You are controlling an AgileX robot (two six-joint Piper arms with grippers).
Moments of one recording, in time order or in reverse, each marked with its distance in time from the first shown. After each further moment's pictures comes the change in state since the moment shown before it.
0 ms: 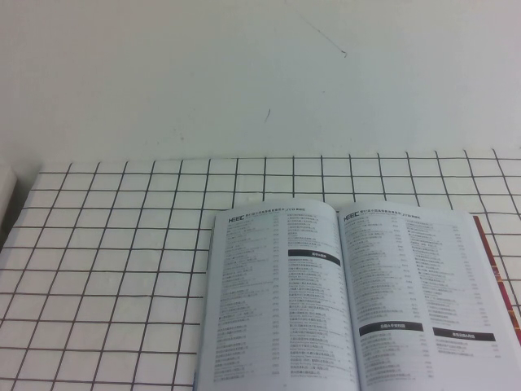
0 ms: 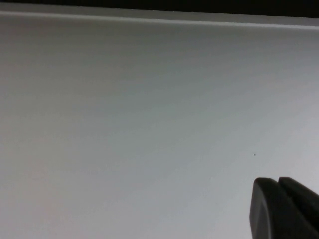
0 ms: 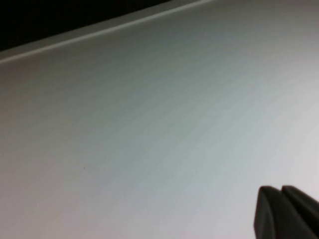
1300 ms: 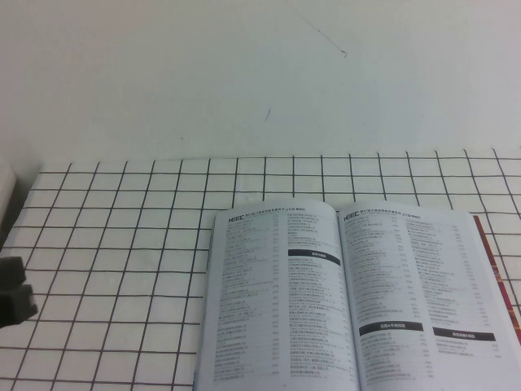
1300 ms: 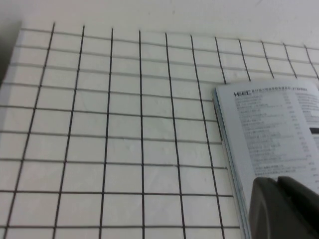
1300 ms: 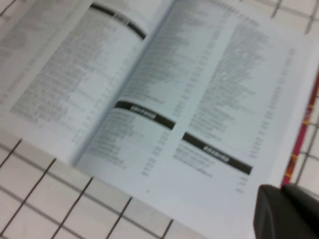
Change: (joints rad) right arm 0.096 0.810 -0.118 0.153 1.204 -0.547; left arm -0.021 0.691 -0.031 -0.193 0.983 -0.005
